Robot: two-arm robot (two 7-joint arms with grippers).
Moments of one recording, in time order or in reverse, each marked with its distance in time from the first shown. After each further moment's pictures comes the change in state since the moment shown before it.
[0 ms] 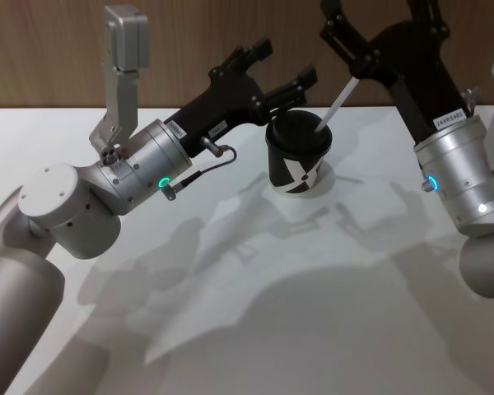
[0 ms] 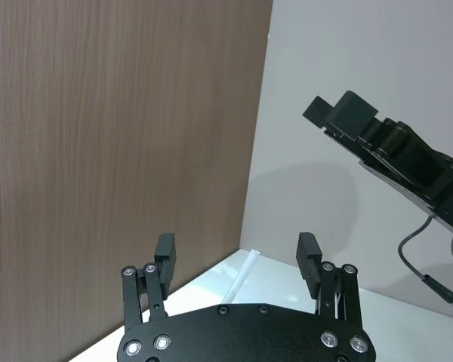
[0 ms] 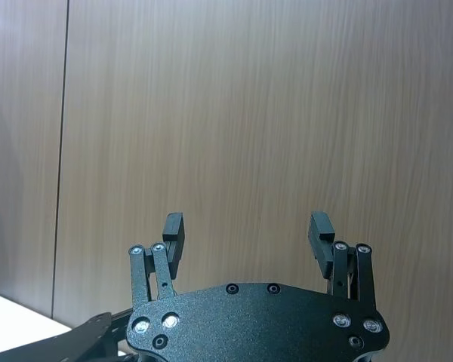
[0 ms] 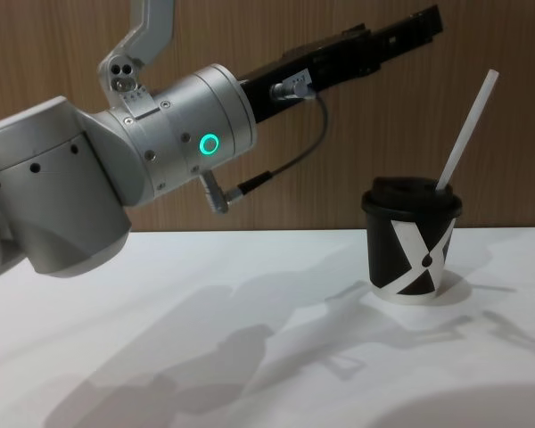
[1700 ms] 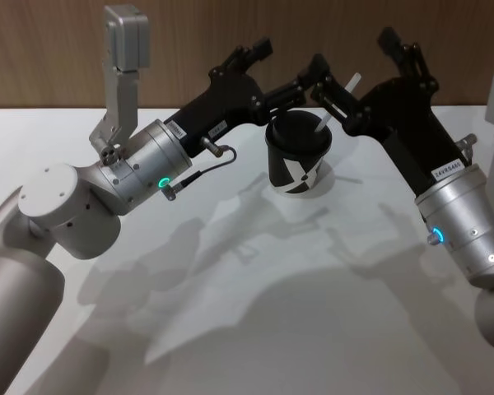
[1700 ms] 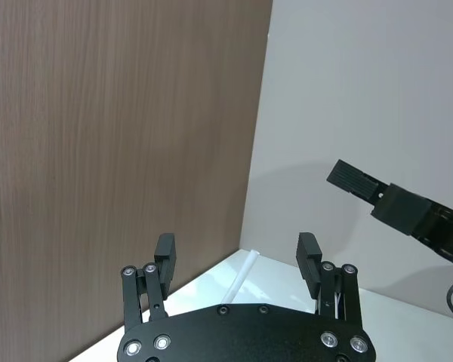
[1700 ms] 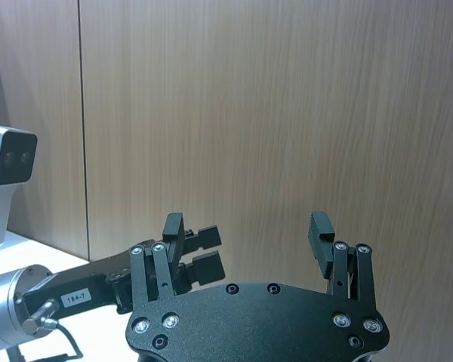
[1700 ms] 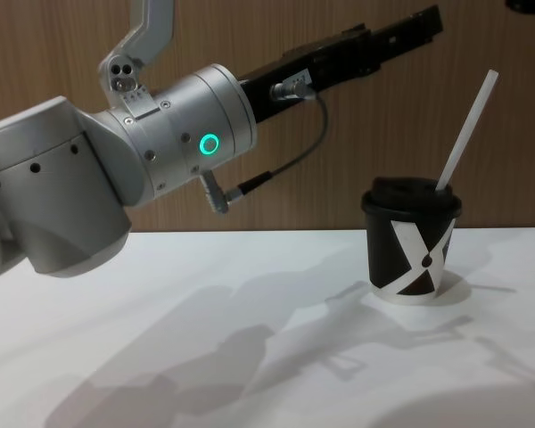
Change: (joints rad) left arm 0.000 0.000 0.000 0.000 0.000 0.000 0.000; right arm -0.143 0.057 -0.012 -0.130 0.019 0.121 -0.016
